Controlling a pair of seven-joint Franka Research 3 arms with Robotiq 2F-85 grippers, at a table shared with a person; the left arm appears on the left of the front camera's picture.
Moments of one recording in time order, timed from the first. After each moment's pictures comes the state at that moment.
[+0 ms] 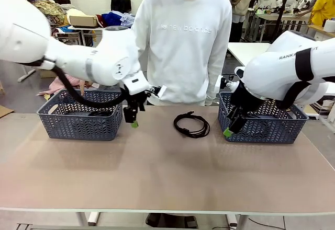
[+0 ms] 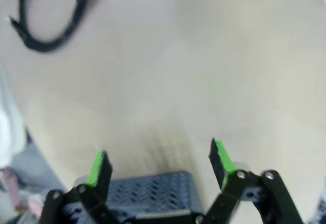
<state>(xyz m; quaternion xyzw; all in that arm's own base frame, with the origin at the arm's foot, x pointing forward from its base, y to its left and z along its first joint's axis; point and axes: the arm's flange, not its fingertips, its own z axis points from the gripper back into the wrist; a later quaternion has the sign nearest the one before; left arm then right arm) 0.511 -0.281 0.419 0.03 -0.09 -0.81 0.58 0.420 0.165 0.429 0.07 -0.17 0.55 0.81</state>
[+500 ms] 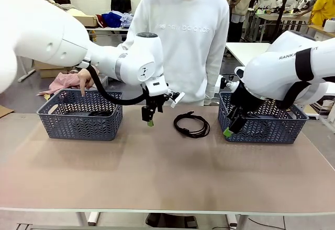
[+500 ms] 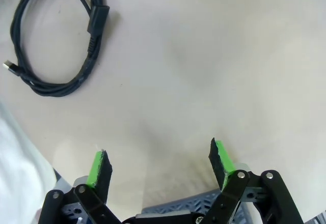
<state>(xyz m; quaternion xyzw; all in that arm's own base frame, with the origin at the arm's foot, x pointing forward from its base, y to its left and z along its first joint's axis) 0.558 -0.341 0.392 0.04 -0.06 -0.85 0.52 0.420 0.165 0.429 0.07 -0.17 0.55 0.81</state>
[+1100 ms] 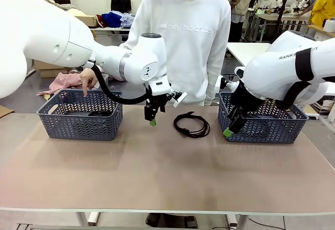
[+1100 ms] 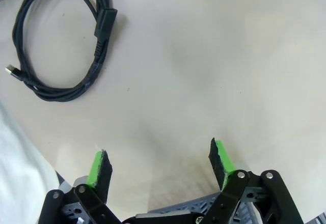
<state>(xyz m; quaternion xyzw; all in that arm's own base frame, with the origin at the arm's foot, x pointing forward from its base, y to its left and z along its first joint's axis) 0.563 -0.347 0.391 0.04 -0.06 -0.86 0.51 0.420 0.165 0.429 0.07 -0.17 0.55 0.81</state>
